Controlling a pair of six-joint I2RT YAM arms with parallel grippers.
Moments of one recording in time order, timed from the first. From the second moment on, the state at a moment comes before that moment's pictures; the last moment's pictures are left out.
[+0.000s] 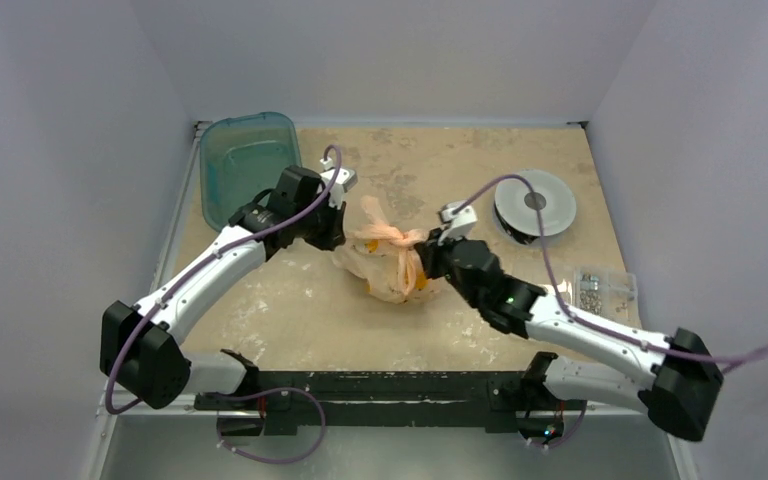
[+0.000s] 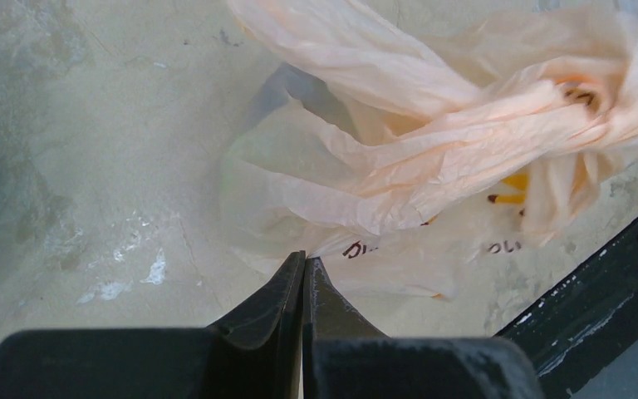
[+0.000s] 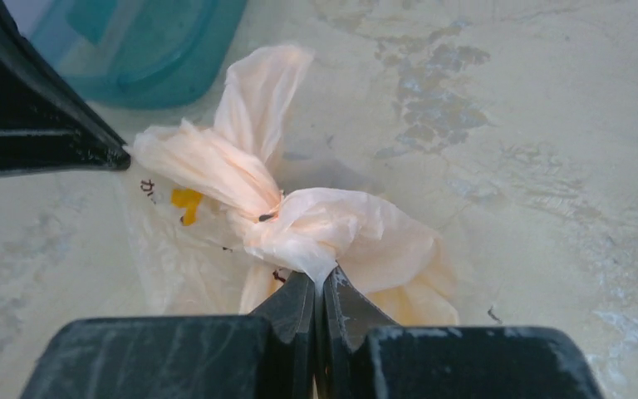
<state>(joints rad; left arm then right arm) -0.51 1.33 1.11 -0.60 0.20 -0.09 0.98 1.11 0.69 0.07 0.49 0.34</state>
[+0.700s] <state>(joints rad) -0.65 1.11 1.03 -0.45 0.16 0.03 0.76 1.05 0.64 0.09 -0.16 0.21</state>
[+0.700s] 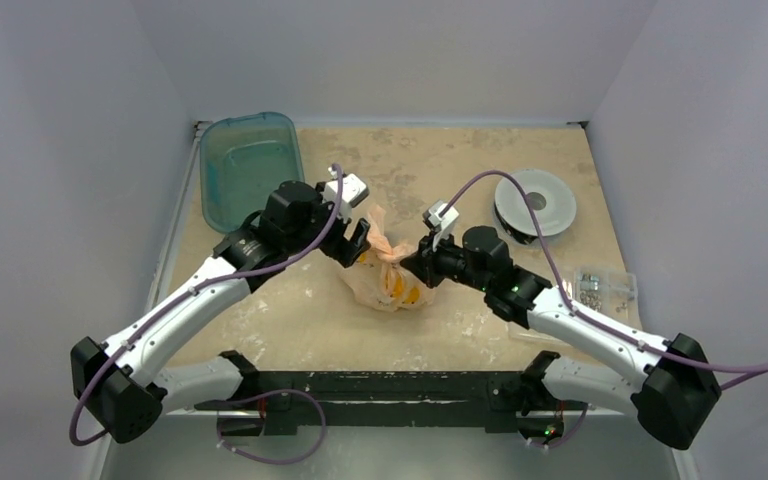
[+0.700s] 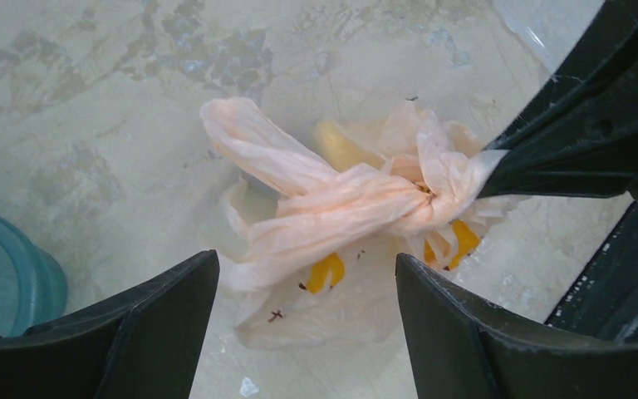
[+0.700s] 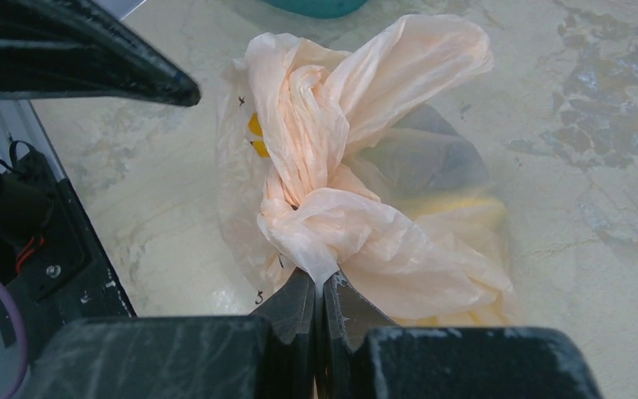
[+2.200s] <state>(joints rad) -0.53 1.32 1.04 -0.39 0.52 -0.01 0.82 0.91 0.65 -0.10 0.12 0.53</state>
